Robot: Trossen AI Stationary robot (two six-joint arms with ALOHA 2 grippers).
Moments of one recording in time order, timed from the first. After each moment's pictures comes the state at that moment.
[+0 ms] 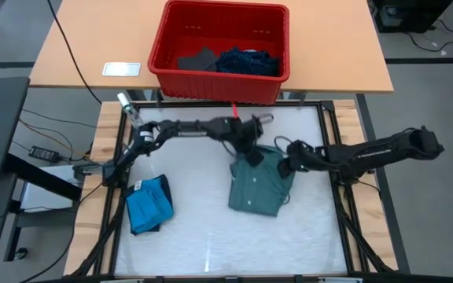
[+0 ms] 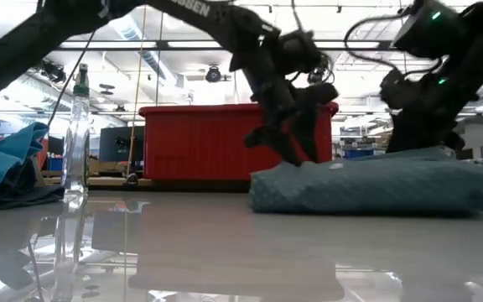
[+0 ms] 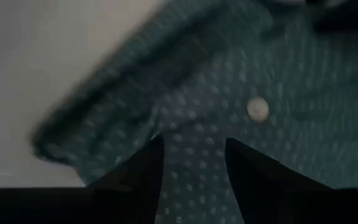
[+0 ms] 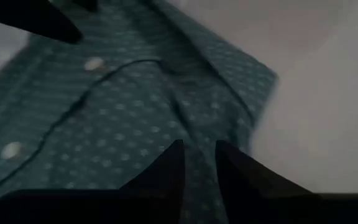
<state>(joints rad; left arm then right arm) 0.21 2.26 1.95 -0.74 0.07 -0.44 0.00 1.02 0.43 -0.39 0.34 0.93</state>
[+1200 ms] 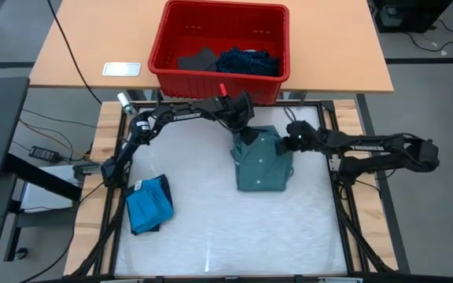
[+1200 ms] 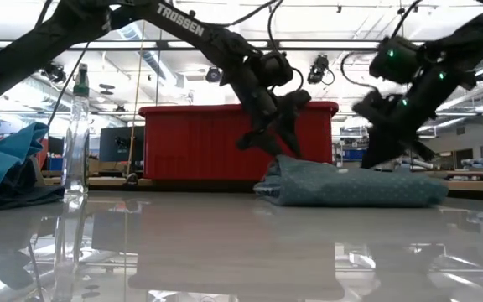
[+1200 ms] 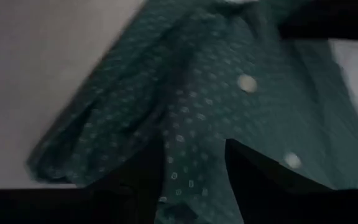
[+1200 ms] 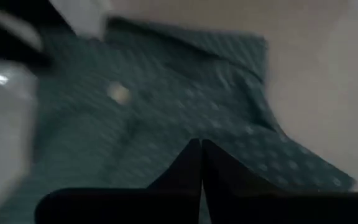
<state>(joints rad) 0.39 2.25 1.96 -0.71 0.23 -0.34 -0.45 1.09 0.41 -0.14 0.12 0.70</state>
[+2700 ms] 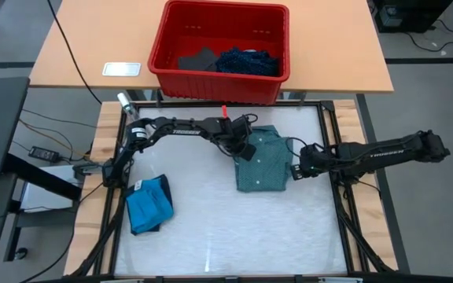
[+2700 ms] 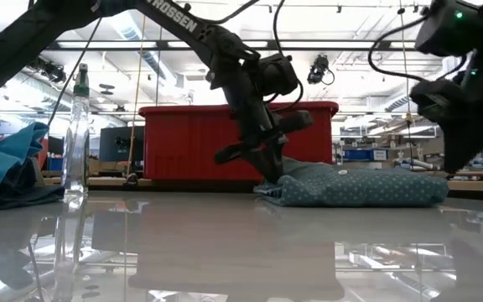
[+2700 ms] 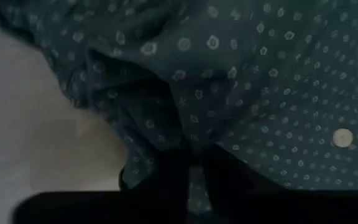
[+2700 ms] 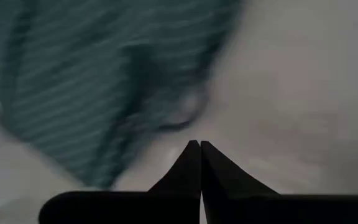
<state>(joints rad) 0.26 2.18 1.69 -0.61 0.03 -0.73 0.01 0.83 0.45 -0.78 0.09 1.29</state>
